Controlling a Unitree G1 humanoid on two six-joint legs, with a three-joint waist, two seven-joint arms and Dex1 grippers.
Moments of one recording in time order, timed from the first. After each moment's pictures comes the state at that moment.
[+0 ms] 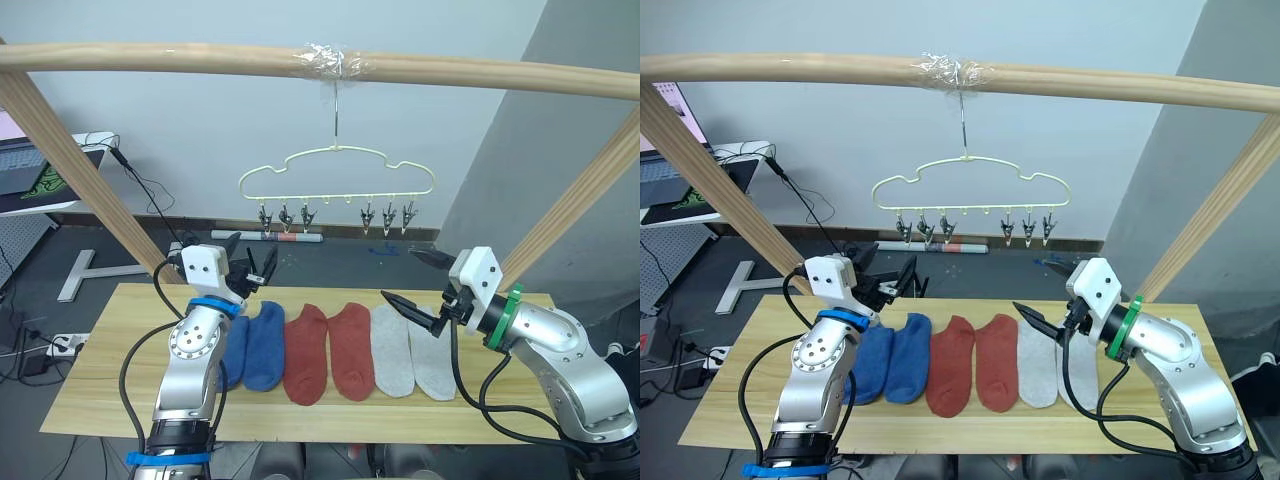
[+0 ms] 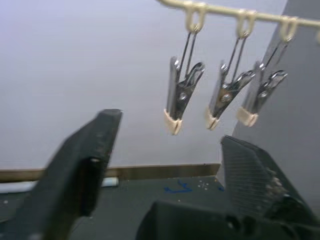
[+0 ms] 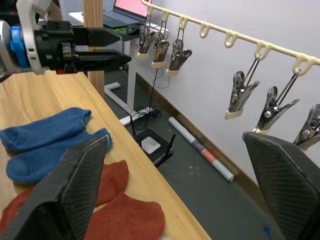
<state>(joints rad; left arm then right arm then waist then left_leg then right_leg) -0.14 0.25 0.10 -0.03 -0.11 0.00 -0.29 -0.10 -0.54 0.04 -0.56 0.33 0.45 0.67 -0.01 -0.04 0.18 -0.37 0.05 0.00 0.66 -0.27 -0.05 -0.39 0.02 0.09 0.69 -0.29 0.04</state>
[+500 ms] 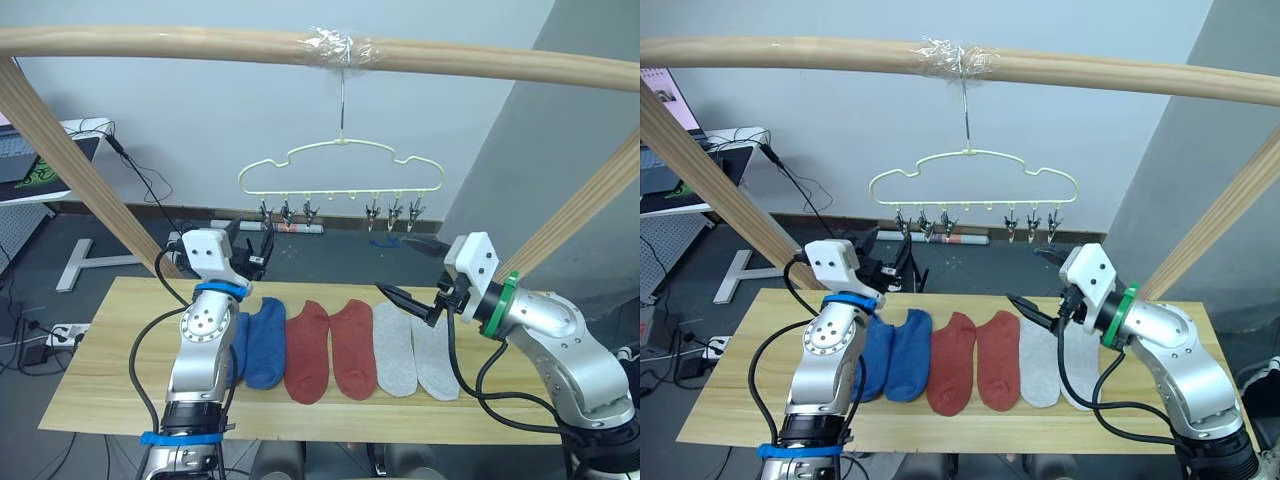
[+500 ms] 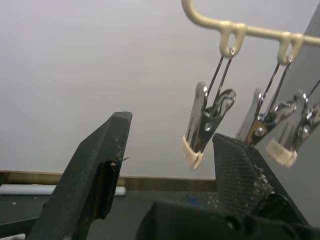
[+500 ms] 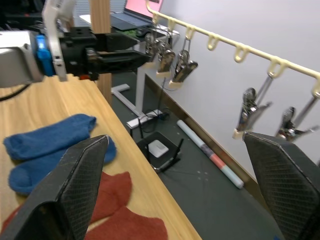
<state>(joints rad) -0.26 0.19 0.10 -0.02 -0.08 0.02 -0.18 -0.21 -0.54 0.06 -0.57 0.38 0.51 0.69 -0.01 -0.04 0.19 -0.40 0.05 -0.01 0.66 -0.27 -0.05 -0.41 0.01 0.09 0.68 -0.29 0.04</state>
